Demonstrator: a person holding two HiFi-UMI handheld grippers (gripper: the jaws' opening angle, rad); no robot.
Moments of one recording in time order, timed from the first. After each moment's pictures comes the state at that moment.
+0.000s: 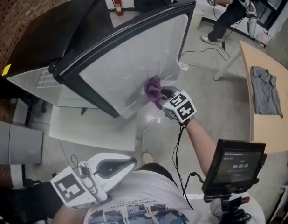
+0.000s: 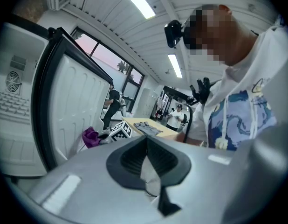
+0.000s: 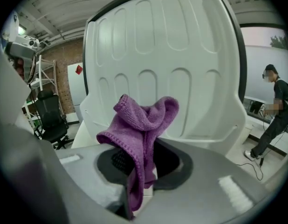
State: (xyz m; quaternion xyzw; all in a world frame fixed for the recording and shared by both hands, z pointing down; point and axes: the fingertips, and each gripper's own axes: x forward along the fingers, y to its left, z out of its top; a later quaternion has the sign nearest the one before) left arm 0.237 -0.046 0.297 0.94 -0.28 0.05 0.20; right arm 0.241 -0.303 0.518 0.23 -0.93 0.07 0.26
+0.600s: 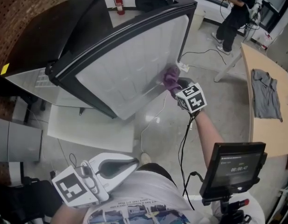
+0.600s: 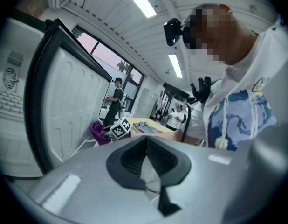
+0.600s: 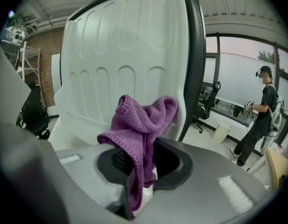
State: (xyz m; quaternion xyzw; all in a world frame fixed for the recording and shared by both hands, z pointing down) left arm 0.252 -0.054 0.300 0.94 -0.27 0.05 0.21; right arm 0.317 -0.375 0.521 0.32 -0.90 0.05 0.30
